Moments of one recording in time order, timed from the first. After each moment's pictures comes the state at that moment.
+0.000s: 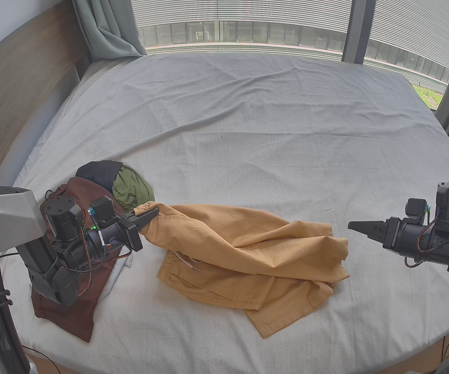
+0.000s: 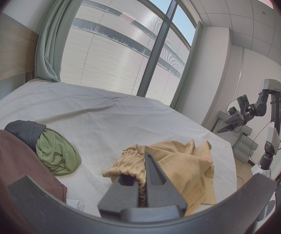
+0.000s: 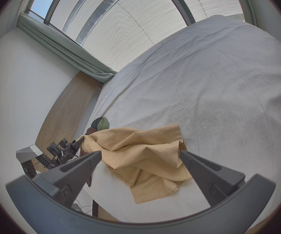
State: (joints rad) left arm -0.17 2.17 -0.55 -1.55 -0.54 -0.09; right arm 0.13 1.62 -0.44 -0.74 0.43 0.47
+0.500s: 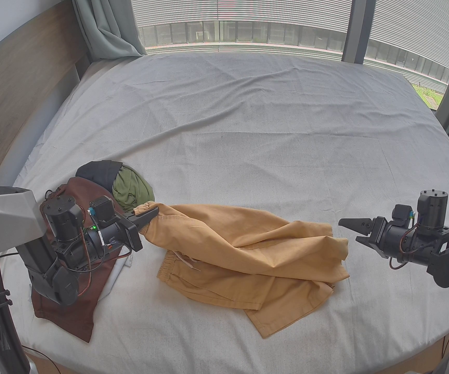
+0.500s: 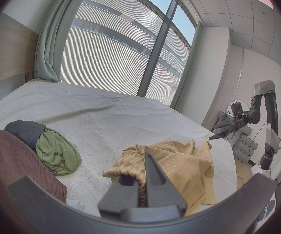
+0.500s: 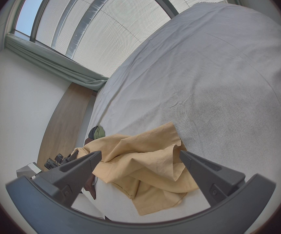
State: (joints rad) left arm -0.17 2.17 -0.55 -1.55 -0.54 -0.09; right arm 0.11 1.85 -0.43 -0.99 0.43 0.63
